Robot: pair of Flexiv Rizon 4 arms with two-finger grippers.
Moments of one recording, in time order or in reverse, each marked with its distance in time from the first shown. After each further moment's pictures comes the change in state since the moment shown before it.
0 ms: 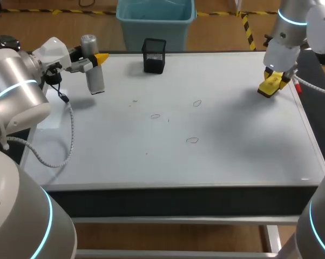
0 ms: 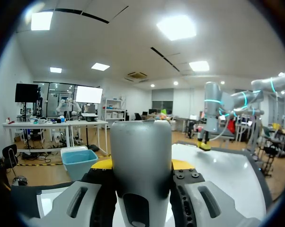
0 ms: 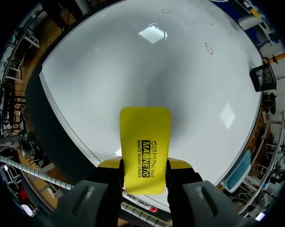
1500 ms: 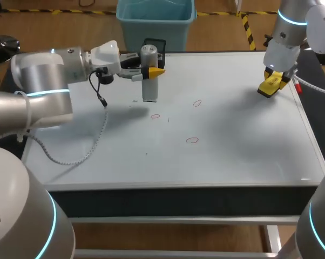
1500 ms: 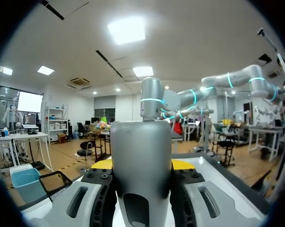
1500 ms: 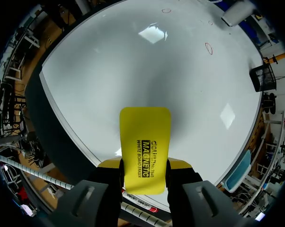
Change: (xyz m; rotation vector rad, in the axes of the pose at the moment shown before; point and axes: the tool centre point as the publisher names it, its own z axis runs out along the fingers) left arm 0.180 0.001 0.099 0.082 0.562 0.057; right arm 0.000 0.000 0.000 0.000 0.000 0.000
